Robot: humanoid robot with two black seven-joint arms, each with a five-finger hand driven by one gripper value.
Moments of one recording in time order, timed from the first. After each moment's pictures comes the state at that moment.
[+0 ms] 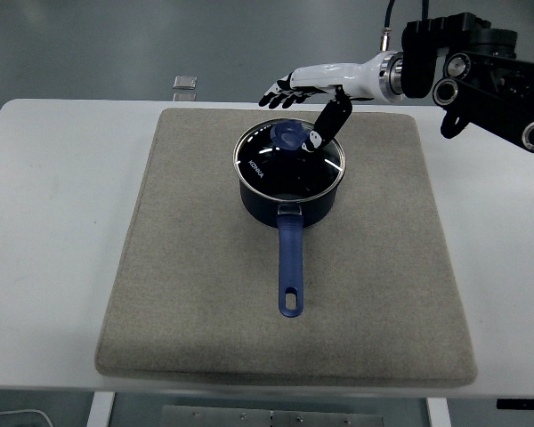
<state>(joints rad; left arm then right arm) 0.02 0.00 -0.13 -0.10 0.08 -0.09 0.00 1.50 -0.26 0.01 0.92 -0.97 0.38 0.05</state>
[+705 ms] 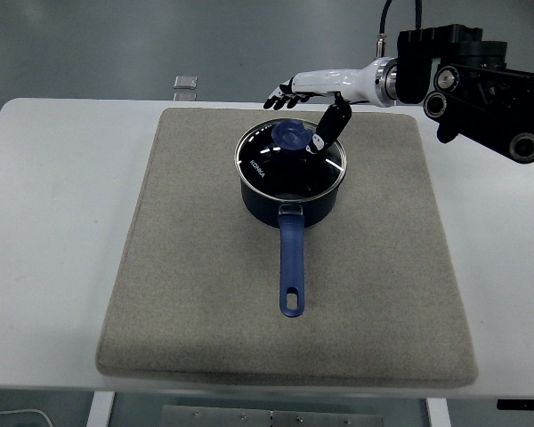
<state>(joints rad) 0.02 0.00 -0.13 -0.10 0.08 -0.09 0.00 1.48 -0.24 0.00 0.91 -1.05 0.34 0.05</state>
